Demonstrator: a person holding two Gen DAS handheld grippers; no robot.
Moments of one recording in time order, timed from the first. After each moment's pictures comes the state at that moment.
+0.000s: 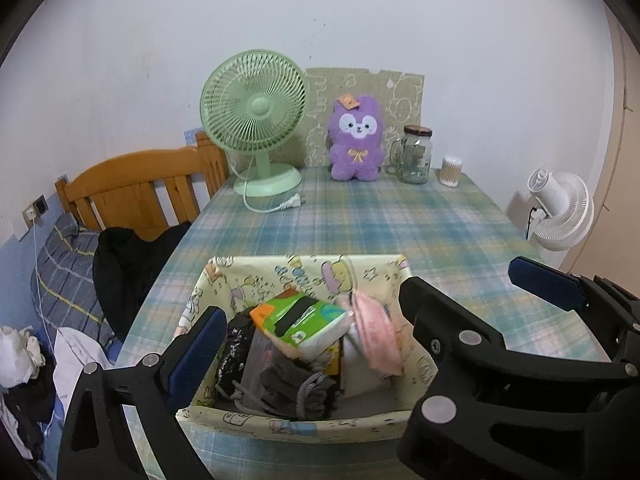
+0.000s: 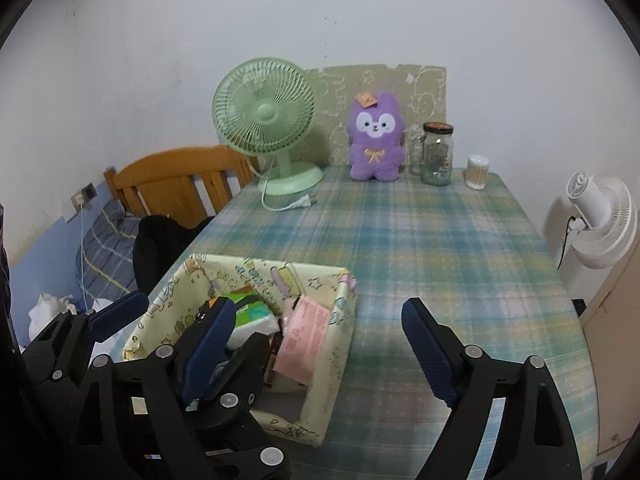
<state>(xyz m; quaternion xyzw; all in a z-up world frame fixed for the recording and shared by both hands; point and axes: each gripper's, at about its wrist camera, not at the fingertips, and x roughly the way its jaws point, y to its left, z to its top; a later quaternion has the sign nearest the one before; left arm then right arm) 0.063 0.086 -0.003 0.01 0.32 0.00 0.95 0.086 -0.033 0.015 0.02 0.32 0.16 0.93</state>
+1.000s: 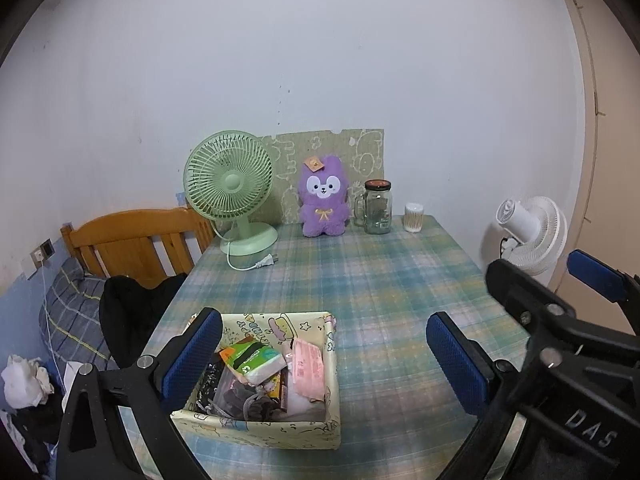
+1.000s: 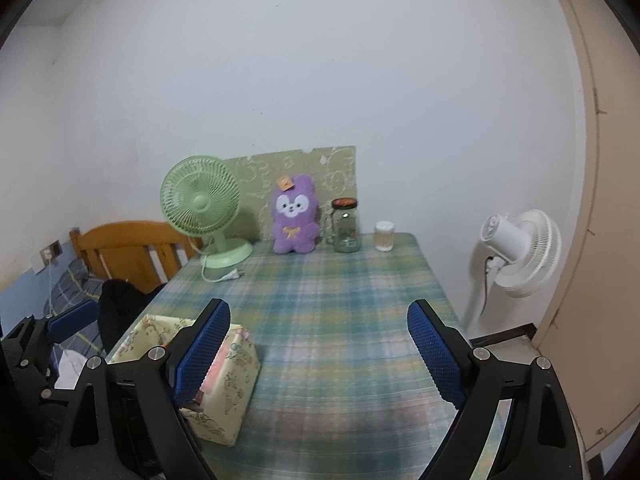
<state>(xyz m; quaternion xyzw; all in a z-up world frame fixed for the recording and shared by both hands) 0.017 0.018 0.062 0.03 0.25 -0.01 0.97 0.016 -0.146 0.081 0.04 0.21 0.06 0.98</state>
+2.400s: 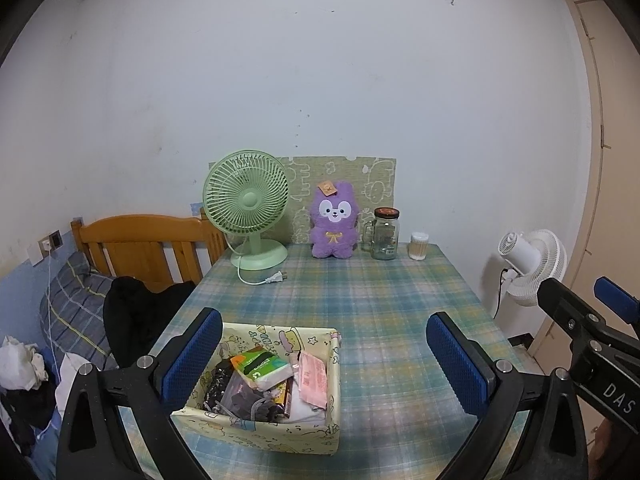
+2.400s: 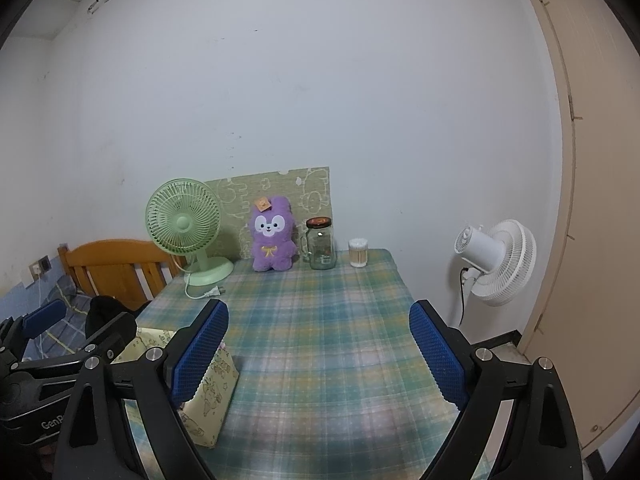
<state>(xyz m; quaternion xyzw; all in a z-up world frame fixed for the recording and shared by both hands) -0.007 0.026 0.078 0.00 0.21 0.01 0.98 -0.007 -0.172 0.092 0.04 0.18 0.03 0.98</state>
